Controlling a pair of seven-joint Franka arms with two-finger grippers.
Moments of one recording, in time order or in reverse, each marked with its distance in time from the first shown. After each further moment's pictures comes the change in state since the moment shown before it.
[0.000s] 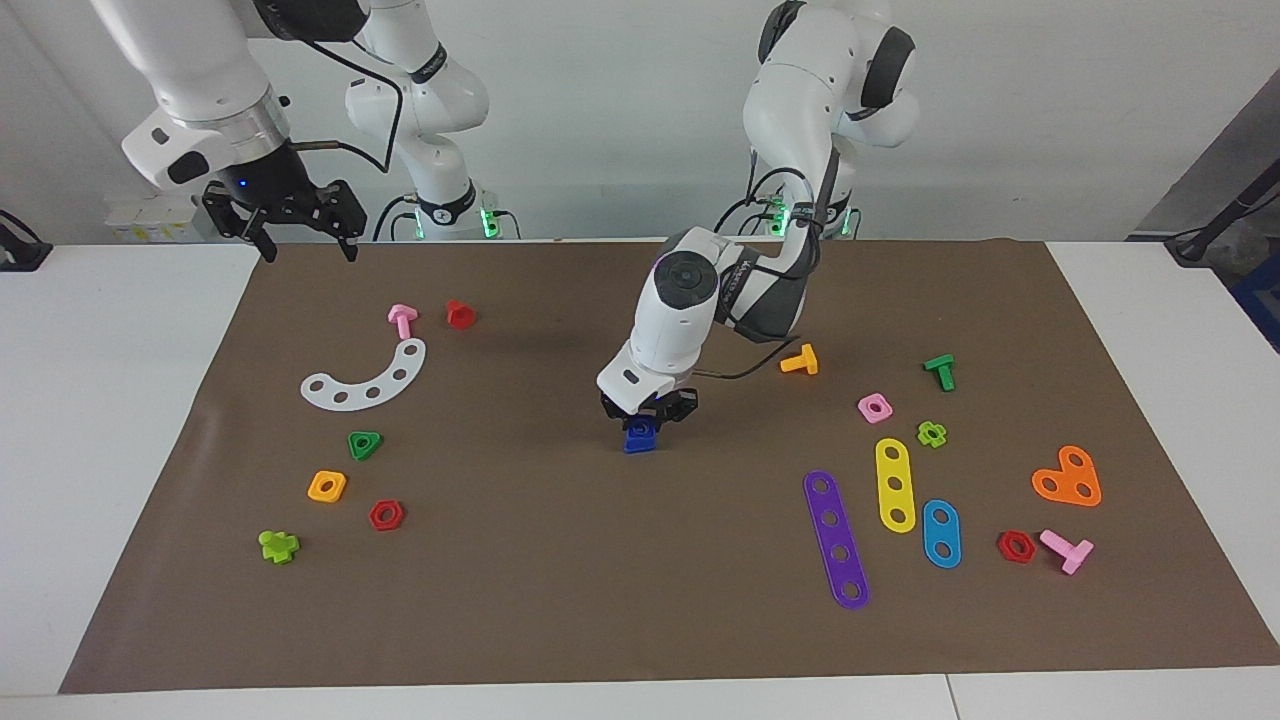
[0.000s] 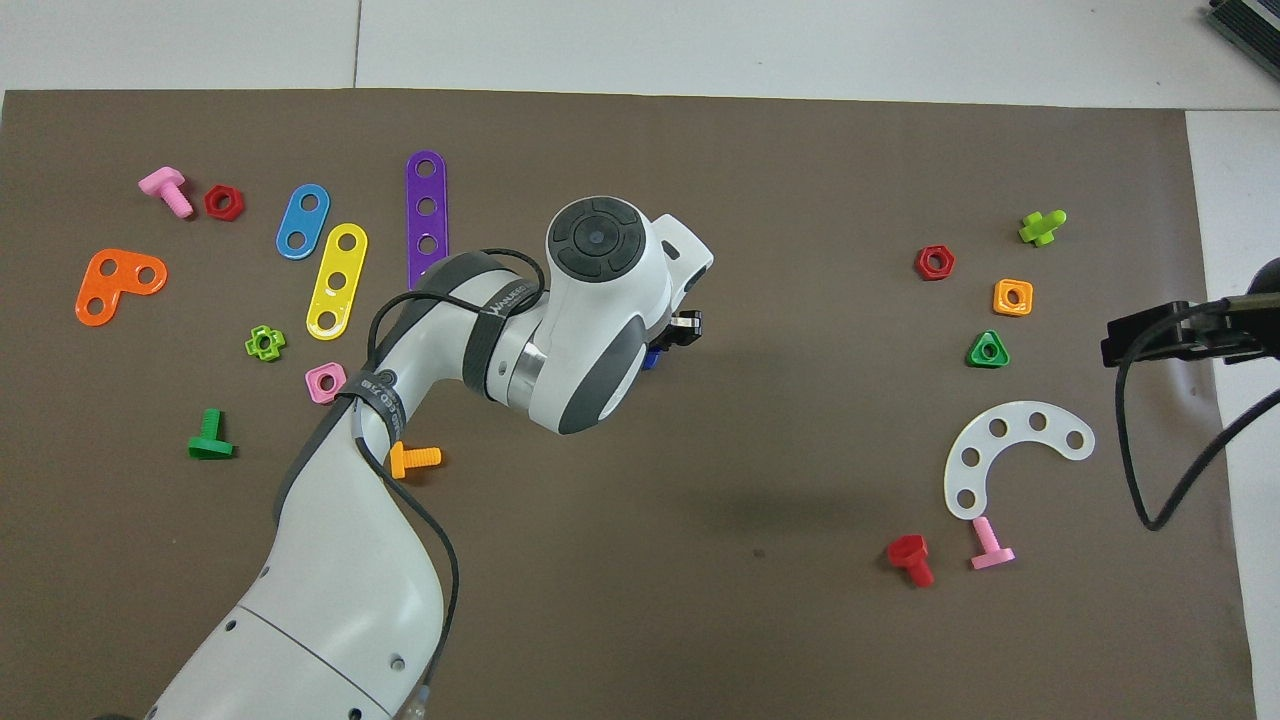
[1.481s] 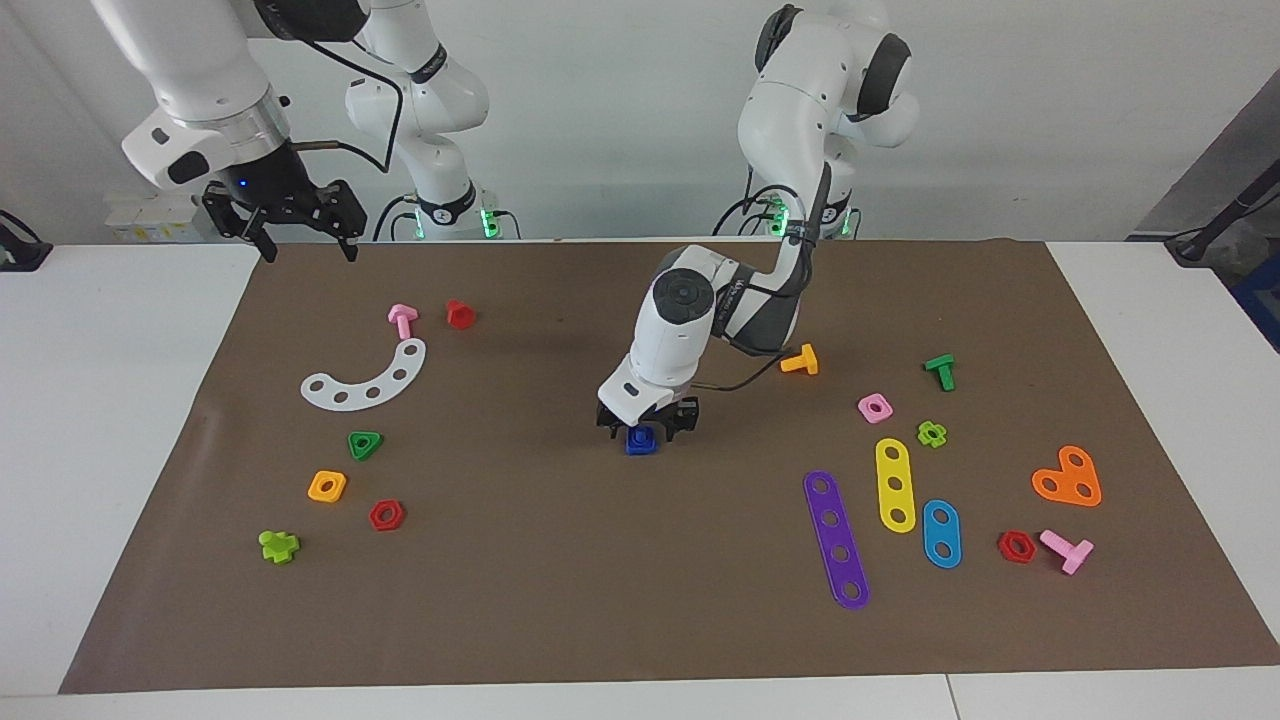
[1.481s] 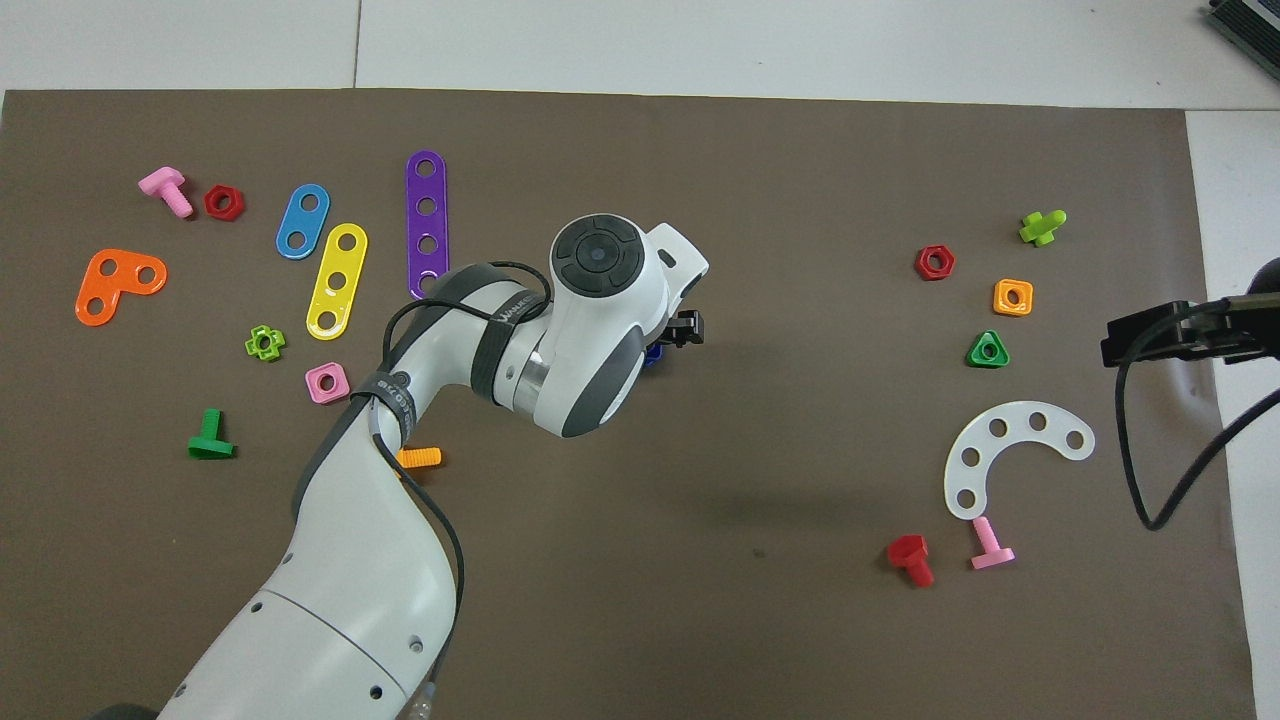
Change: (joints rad) left arm -0.006 0.022 0.012 -0.025 0.013 0.067 0.000; right arm 0.000 0.000 0.000 0.000 0.000 0.000 0.000
